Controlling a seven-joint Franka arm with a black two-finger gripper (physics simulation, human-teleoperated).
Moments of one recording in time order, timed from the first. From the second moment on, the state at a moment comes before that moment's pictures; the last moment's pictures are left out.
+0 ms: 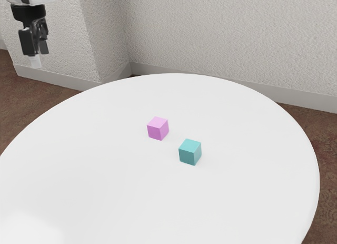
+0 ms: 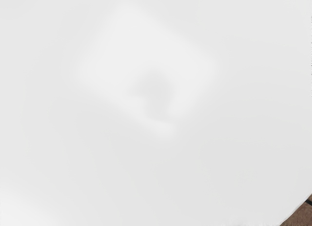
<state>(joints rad) 0.06 -0.08 0.08 -1.43 0.09 1.29 1.15</state>
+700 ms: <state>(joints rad) 0.04 -0.08 -0.03 -1.16 0.11 1.22 1.27</state>
